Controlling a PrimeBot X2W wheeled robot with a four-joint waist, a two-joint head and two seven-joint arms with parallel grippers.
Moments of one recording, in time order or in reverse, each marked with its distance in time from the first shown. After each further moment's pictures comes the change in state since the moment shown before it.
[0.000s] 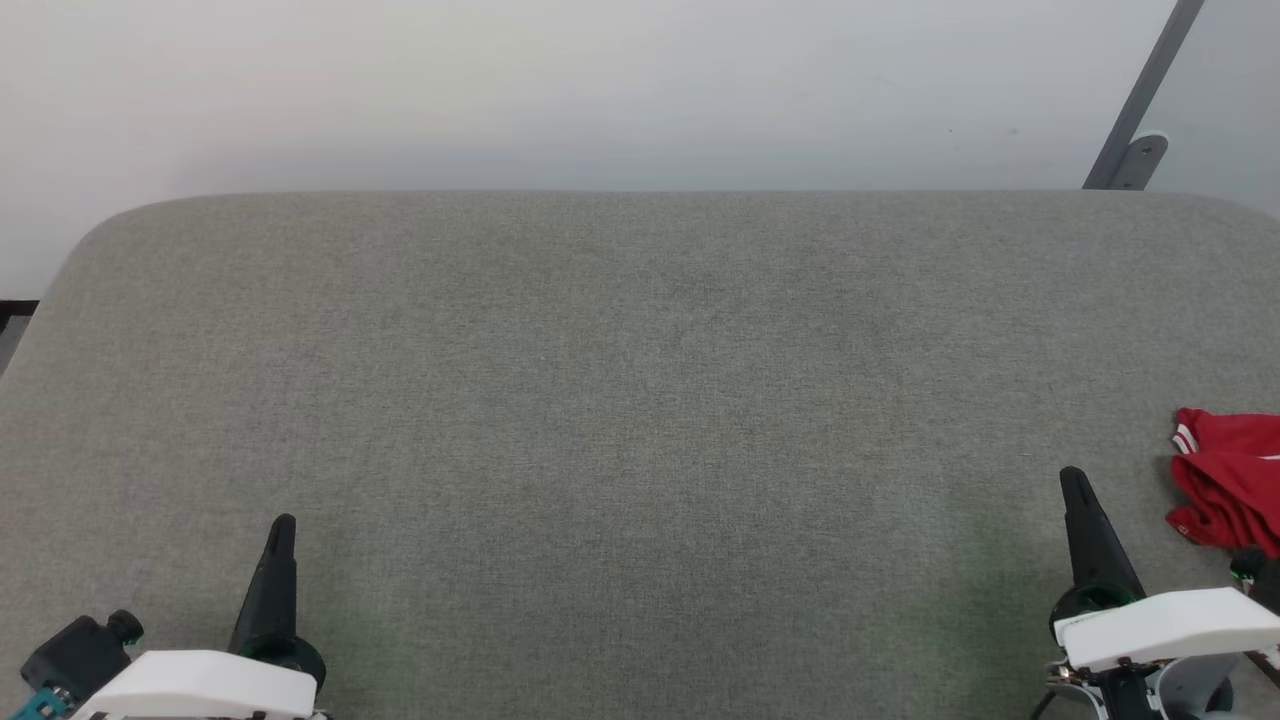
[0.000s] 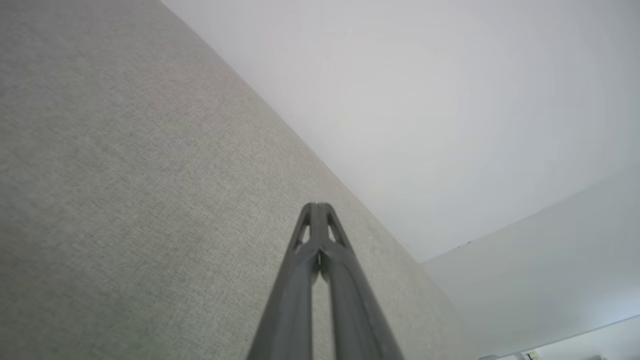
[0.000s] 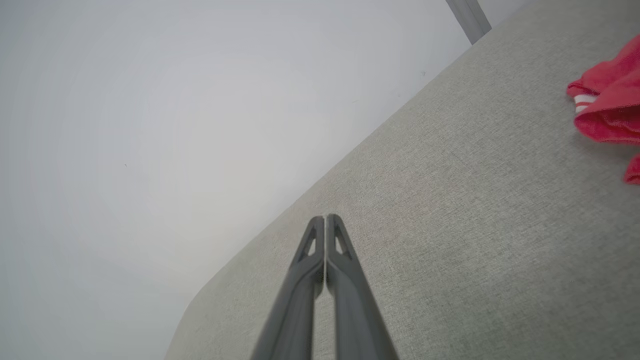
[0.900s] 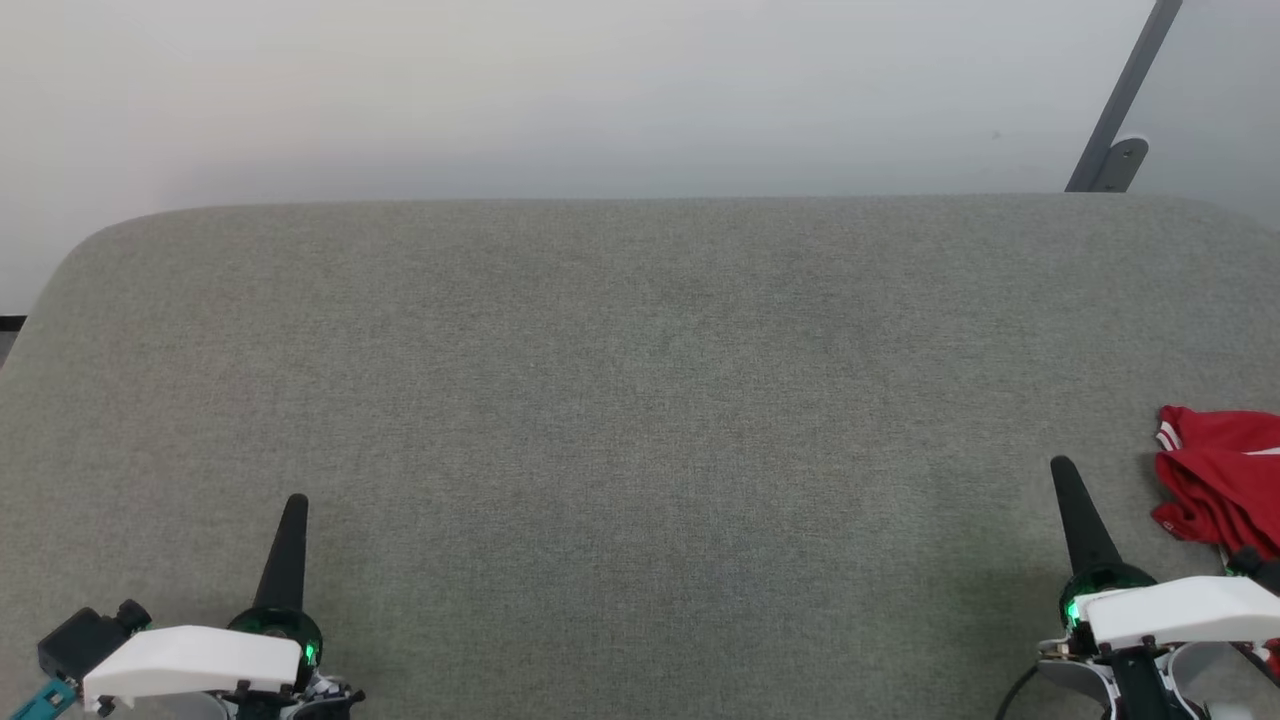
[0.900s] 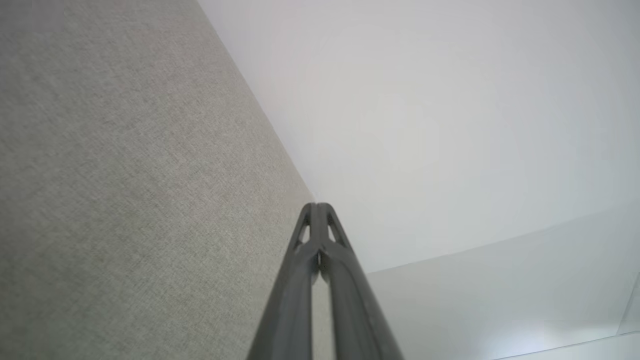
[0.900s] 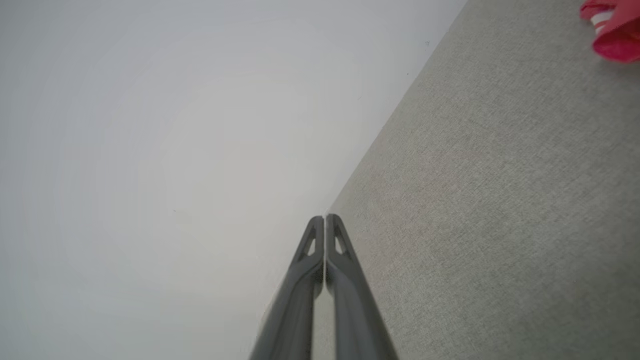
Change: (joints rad) left arm -0.047 -0.051 0.035 0.026 -0.233 0.000 0.077; right arm -0.037 -0.001 0.003 0.044 0.301 0.000 0.048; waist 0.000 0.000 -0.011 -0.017
